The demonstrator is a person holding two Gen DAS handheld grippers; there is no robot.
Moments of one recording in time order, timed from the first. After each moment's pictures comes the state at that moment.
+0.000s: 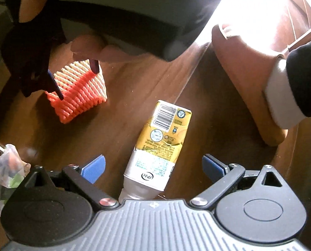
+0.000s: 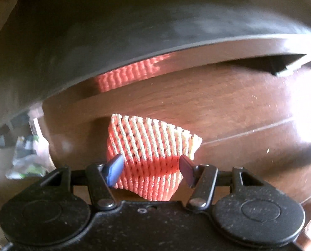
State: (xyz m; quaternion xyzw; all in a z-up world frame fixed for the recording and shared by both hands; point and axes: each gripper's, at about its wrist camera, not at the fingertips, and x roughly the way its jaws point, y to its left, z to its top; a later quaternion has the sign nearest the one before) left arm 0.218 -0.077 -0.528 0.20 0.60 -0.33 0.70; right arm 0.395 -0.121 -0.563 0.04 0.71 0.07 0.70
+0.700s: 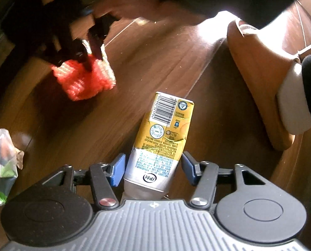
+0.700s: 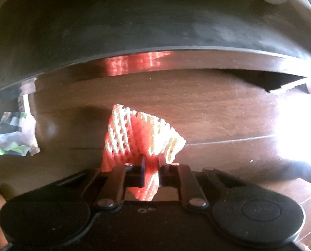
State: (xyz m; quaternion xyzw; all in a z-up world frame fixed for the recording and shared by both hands) left arm 0.232 -0.063 -0.545 0.17 0.63 -0.30 0.70; right arm 0.388 -0.114 -0.559 -0.04 0.71 0.08 0.70
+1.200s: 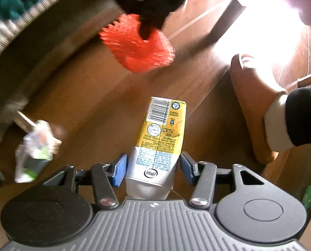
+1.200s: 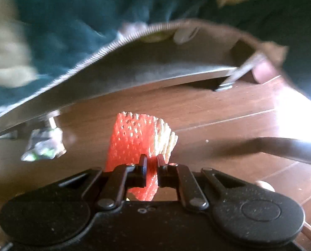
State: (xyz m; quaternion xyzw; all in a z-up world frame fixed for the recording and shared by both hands) left arm 0.238 -0.046 -0.461 0.14 0.63 -0.25 0.72; right arm 0.374 -0.155 -0.435 0.01 0.69 0.05 0.72
